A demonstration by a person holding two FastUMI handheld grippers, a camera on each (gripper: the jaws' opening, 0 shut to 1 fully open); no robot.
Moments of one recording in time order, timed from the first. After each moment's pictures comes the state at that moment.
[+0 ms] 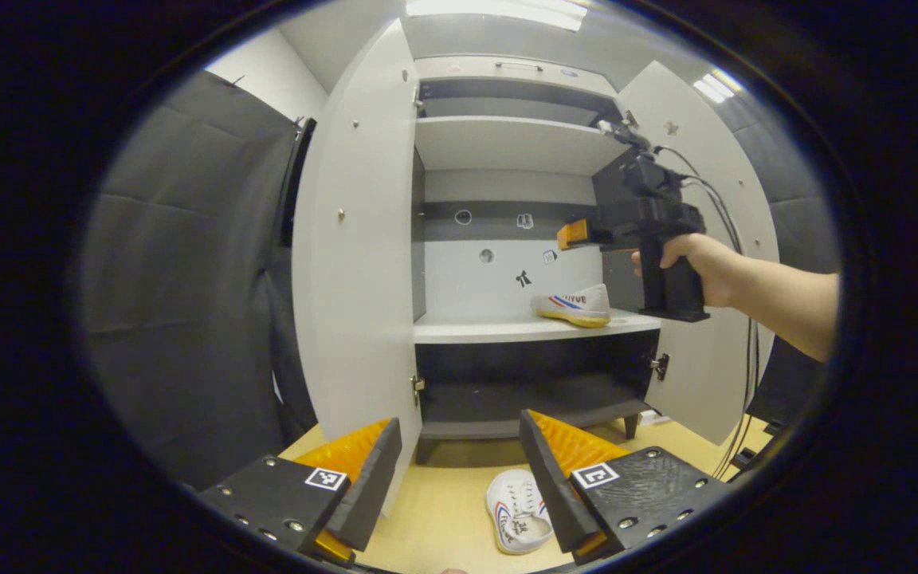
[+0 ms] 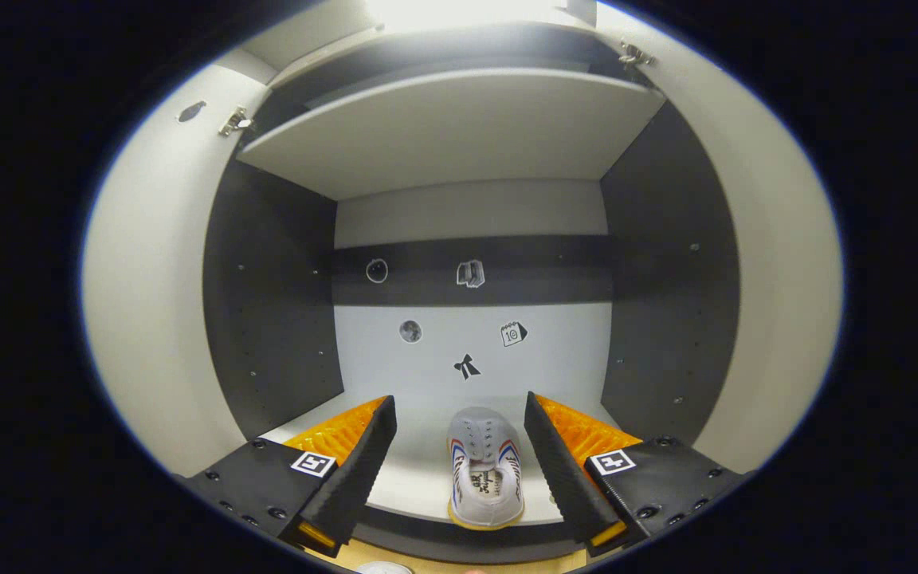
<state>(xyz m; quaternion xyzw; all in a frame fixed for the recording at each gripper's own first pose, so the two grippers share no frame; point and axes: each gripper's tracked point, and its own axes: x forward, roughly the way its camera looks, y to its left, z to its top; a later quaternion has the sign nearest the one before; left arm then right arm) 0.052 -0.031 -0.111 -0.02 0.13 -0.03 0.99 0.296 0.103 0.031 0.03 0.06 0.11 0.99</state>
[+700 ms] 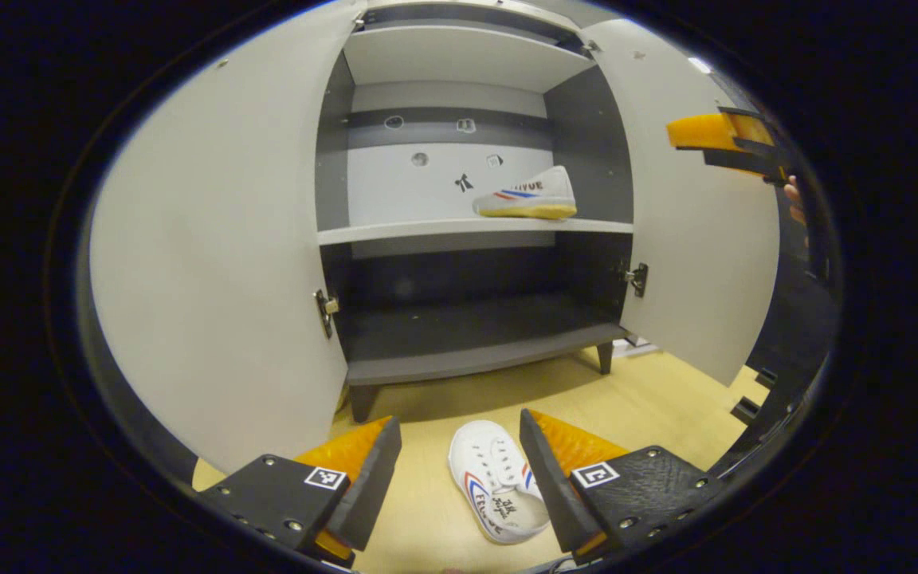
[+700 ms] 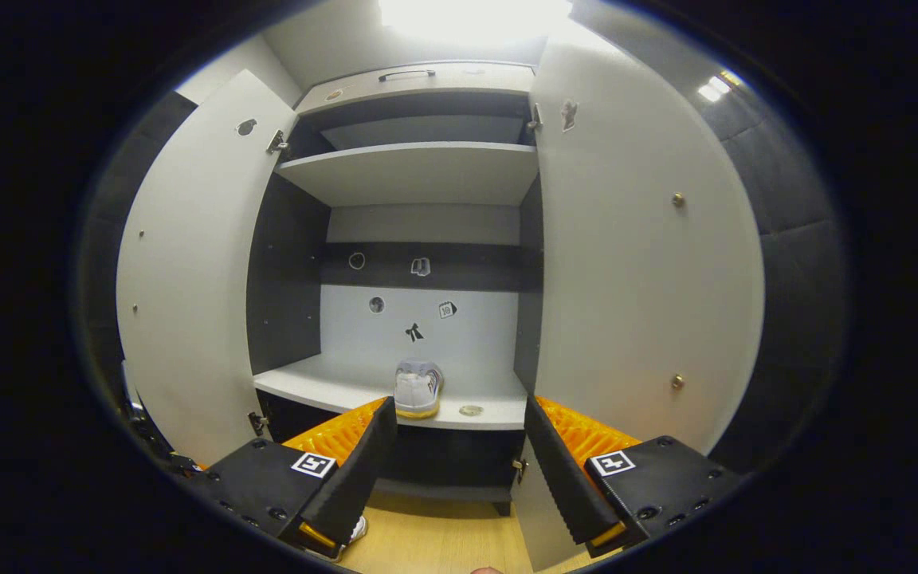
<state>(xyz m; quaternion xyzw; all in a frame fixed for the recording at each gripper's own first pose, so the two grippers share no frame) 0.083 -0.087 -0.239 0.00 0.26 -0.15 0.95 0.126 0.006 -0.005 -0.01 0.06 0.03 1.00</state>
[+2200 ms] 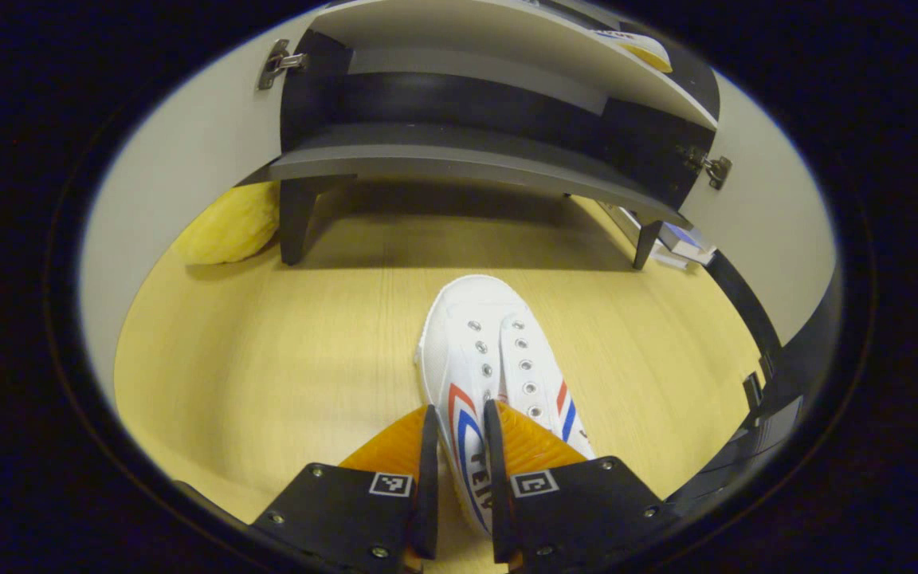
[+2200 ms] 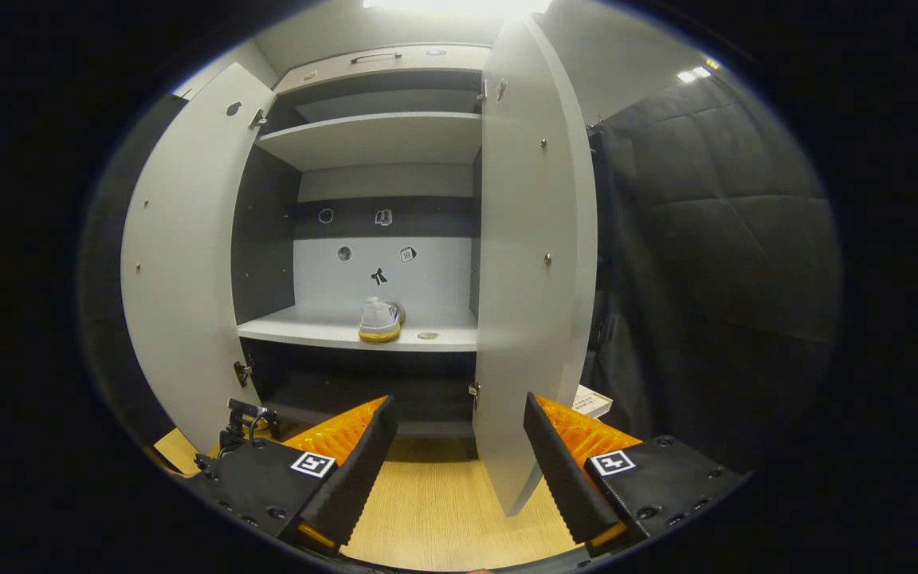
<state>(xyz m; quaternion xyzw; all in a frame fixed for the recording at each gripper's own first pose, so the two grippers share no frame) 0.057 -0.110 -0.417 -0.08 0.49 -0.15 0.85 0.045 -0.023 -0.049 0.00 0.14 -0.02 0.99</state>
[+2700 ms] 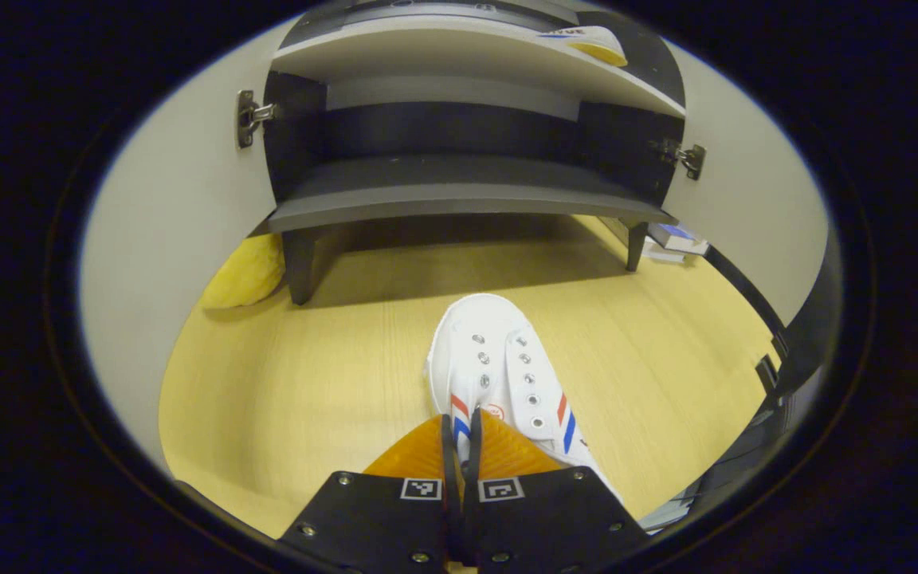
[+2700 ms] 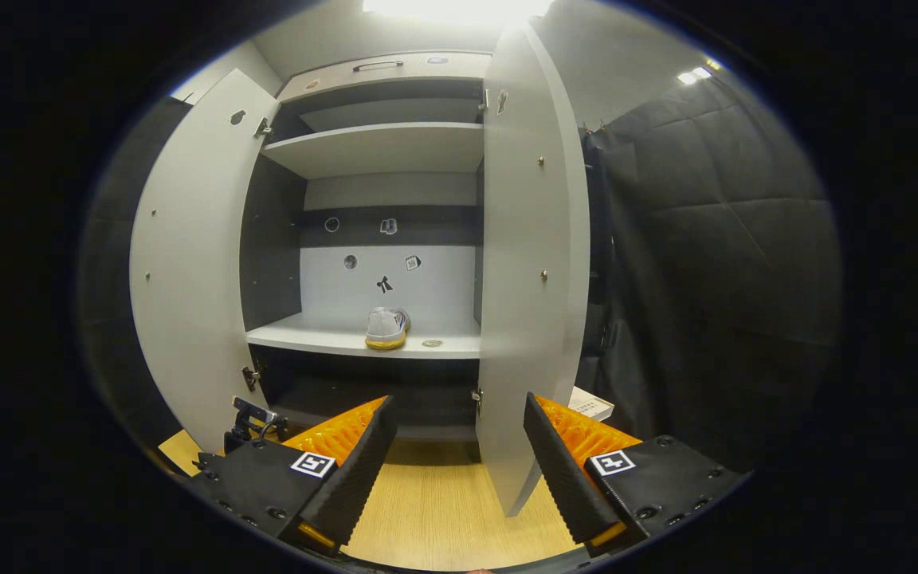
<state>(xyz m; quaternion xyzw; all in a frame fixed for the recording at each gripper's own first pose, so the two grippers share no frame) 0.070 -0.104 -0.402 -0.03 0.44 -0.16 0.88 0.037 -0.020 -0.032 0.00 0.13 -0.01 0.99</state>
